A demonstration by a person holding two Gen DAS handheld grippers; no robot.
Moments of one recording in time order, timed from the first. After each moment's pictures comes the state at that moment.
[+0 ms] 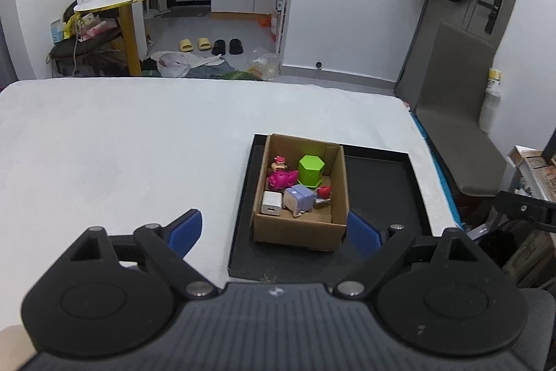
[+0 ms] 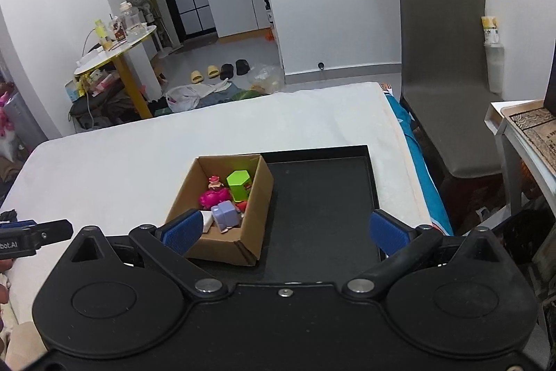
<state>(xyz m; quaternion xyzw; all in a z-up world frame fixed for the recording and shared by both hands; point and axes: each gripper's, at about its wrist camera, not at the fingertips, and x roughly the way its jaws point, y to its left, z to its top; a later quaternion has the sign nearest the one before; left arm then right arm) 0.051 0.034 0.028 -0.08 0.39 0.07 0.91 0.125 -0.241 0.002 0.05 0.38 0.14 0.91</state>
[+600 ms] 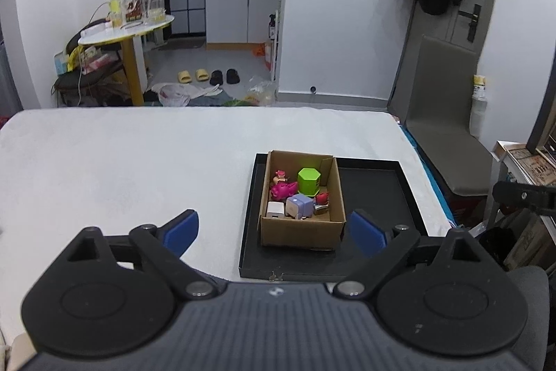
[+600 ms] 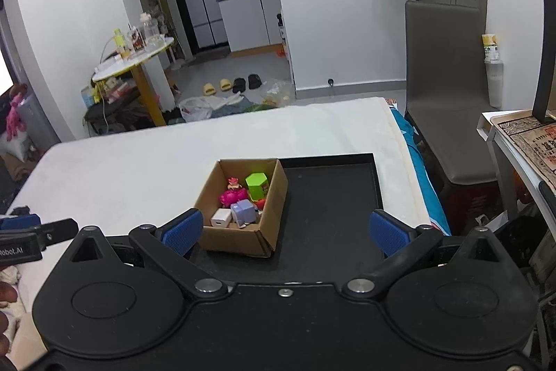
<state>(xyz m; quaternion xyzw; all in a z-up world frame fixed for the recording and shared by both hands) -0.005 0.022 0.048 -0.05 0.34 0.07 0.94 0.073 -0.249 0.023 0.05 0.34 0.15 0.93</state>
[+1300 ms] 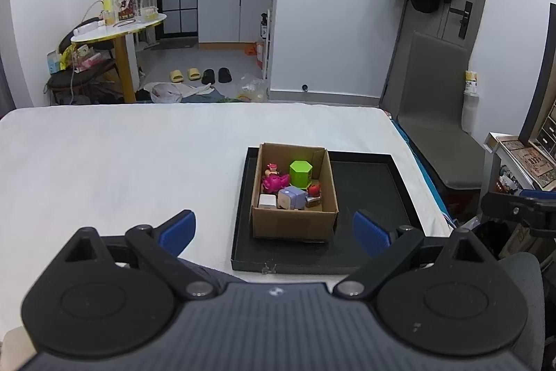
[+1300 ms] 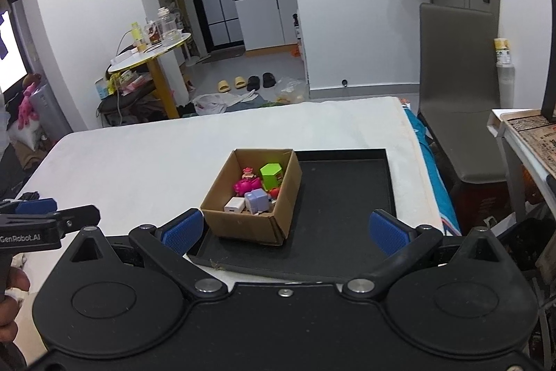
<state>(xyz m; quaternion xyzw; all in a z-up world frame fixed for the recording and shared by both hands) -0.014 0.021 0.033 -0.05 0.34 0.05 0.94 0.052 -0.238 0.010 0.03 0.34 0.18 0.92</state>
